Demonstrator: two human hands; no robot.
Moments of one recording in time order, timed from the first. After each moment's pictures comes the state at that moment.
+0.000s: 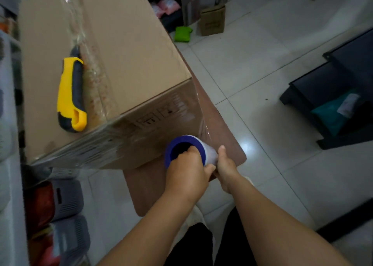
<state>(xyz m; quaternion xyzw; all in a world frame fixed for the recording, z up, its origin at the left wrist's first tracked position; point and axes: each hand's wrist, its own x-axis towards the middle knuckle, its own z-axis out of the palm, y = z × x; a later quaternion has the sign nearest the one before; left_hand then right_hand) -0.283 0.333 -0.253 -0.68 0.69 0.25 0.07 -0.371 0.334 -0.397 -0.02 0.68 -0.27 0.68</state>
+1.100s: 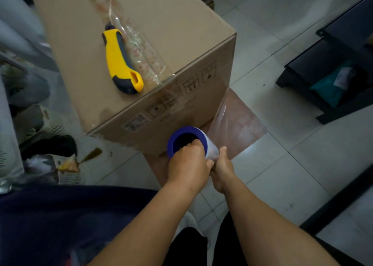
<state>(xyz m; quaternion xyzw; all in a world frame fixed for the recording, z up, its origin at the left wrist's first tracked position) -0.176 0.363 -0.255 -0.60 0.77 0.22 0.09 -0.248 0.386 -0.404 0.11 0.63 -0.41 0.65</state>
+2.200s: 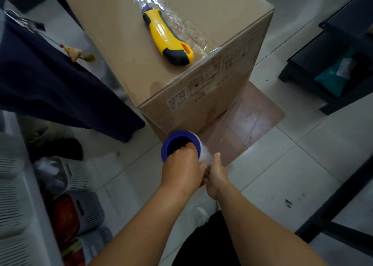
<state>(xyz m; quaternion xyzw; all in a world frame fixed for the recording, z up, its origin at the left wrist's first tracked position) -0.072 0.379 -0.251 -0.59 0.77 0.22 0.10 -0.139 0.417 -0.418 0.10 0.61 -0.40 0.67</state>
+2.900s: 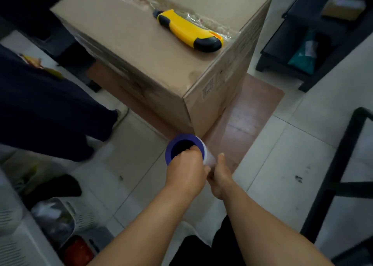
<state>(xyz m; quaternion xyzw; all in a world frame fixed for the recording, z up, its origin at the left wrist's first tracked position) 0.024 0.353 -0.256 -0.47 0.85 0.20 0.13 -0.042 0.401 -0.409 0.21 0.58 -0.53 0.58</state>
